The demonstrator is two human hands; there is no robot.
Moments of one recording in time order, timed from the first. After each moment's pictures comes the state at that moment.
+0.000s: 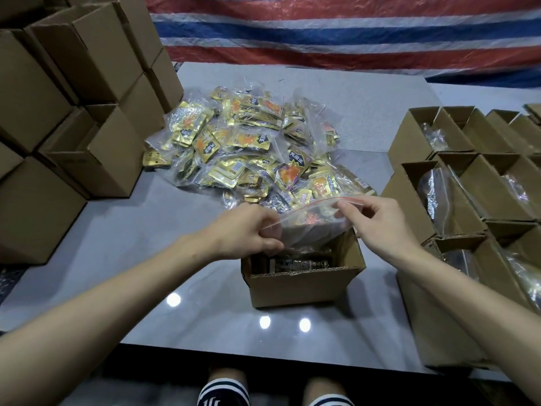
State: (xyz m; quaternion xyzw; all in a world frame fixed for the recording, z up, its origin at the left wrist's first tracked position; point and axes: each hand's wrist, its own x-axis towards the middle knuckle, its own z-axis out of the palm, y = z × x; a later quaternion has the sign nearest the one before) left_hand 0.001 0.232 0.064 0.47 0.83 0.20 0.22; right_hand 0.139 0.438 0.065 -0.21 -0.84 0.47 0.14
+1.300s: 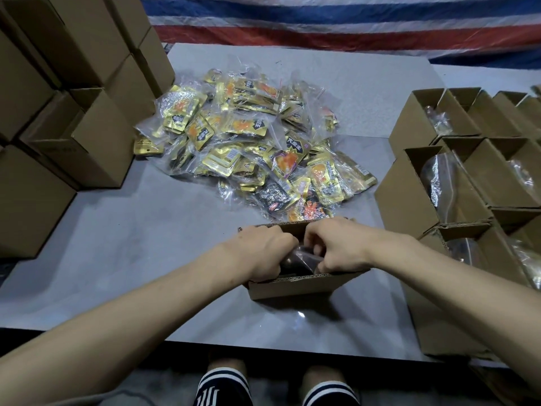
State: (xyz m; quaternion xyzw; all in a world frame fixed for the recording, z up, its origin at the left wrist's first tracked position) left_hand 0.039 0.261 0.035 0.52 0.83 -0.03 0.21; right_hand 0.116 0.415 0.048 -0.07 -0.95 0.17 -0.27
